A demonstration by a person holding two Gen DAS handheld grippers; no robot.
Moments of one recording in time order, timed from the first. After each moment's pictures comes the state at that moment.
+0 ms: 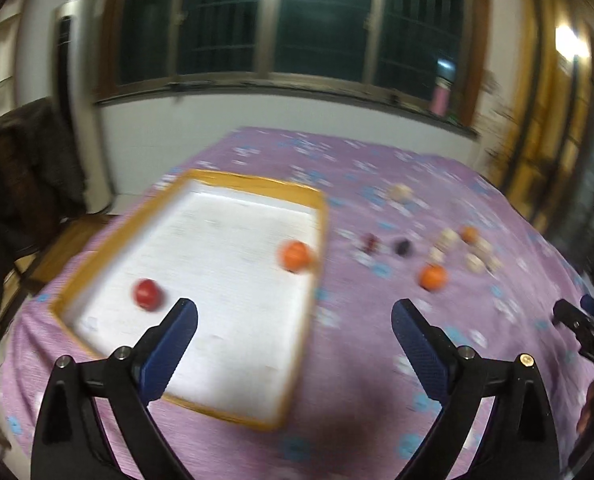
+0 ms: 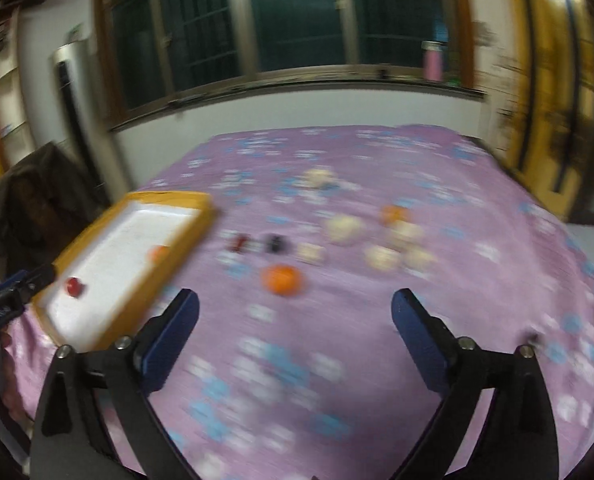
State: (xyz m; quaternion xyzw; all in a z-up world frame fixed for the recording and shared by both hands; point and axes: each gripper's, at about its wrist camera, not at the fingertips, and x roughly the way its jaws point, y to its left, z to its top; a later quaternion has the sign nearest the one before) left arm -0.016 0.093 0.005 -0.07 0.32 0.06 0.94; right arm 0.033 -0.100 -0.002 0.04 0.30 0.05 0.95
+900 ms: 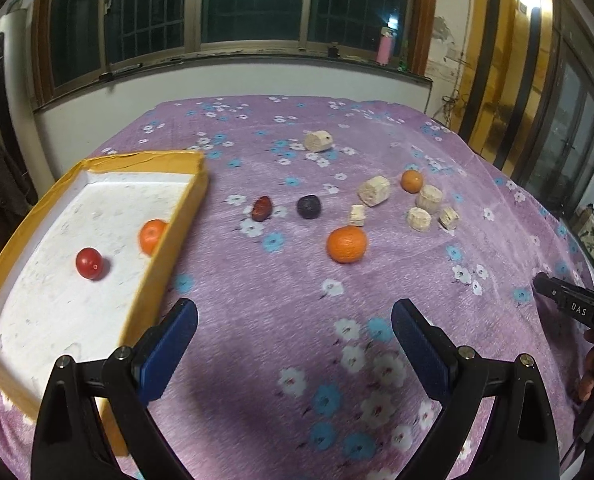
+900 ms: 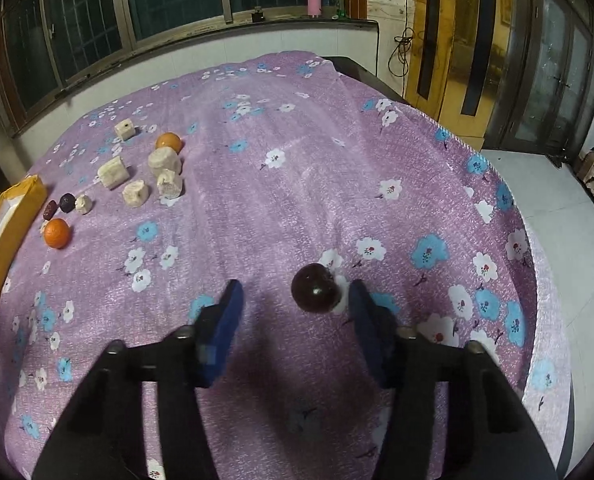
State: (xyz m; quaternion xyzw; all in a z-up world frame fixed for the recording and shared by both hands) left arm 0.047 0.008 -0.029 -0.03 0.37 -0.01 0.93; right arm 0.046 -0.267 -0.070 0.07 0.39 -0.09 0.91
